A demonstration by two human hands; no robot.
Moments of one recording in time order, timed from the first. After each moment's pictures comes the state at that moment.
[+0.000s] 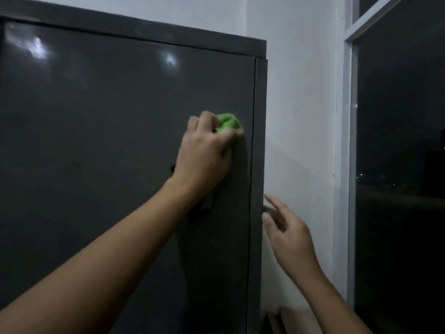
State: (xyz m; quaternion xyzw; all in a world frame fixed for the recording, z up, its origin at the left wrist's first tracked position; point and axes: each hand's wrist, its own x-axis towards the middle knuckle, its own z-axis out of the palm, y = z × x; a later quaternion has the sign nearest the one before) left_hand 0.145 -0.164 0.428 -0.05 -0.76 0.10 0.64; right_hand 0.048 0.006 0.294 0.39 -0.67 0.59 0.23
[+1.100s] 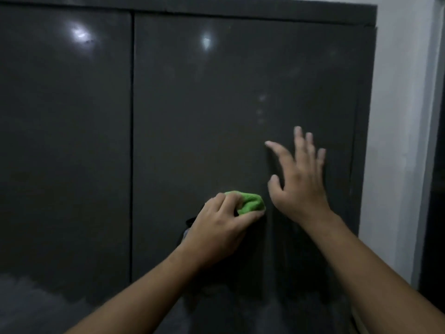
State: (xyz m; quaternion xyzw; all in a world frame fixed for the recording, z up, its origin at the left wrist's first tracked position) left_hand 0.255 -0.300 0.255 -0.09 -0.84 0.15 0.51; right_hand 0.147 -0.140 0.328 0.42 -0.73 0.30 0.46
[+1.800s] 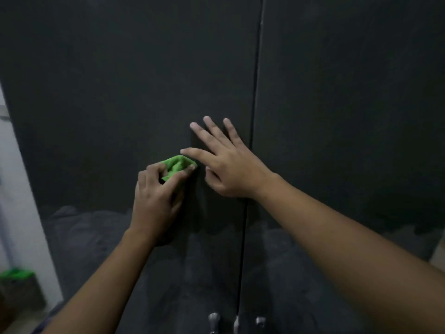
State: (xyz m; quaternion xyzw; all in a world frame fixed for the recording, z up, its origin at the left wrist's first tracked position) left_hand 0.471 -0.547 0.168 0.12 -0.82 0.04 0.56; right_hand 0.331 -0.400 0.259 0.64 -0.61 0.04 0.46
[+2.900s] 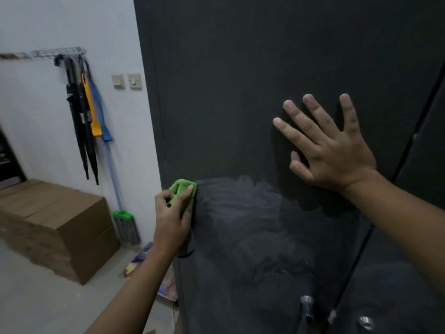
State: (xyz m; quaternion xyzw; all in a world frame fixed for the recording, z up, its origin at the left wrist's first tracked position) left_hand 0.603 -0.684 0.017 0.26 -0.77 -0.08 0.57; right_hand 0.342 -0.474 0.204 0.53 -0.58 0.00 0.61
